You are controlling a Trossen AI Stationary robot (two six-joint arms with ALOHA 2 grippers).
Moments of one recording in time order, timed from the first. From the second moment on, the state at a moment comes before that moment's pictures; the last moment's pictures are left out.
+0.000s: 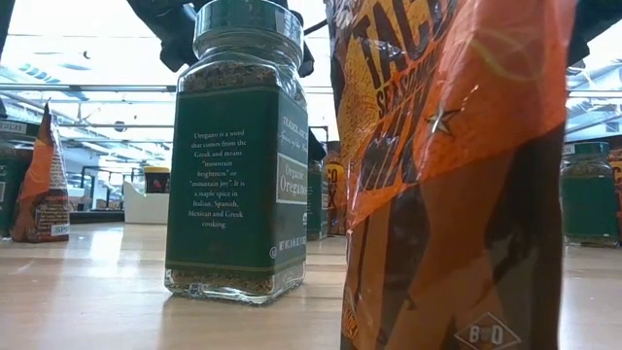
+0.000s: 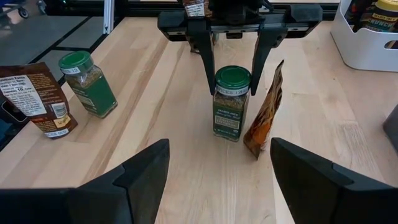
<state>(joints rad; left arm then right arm) -0.03 1.67 0.94 0.04 -0.05 0.00 -0.12 0.95 0.53 -0.03 -0.28 -0.06</state>
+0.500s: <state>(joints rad) -0.02 1.45 0.95 0.05 -0.02 0.01 -0.12 0.95 0.53 -0.04 -0.28 -0.06</state>
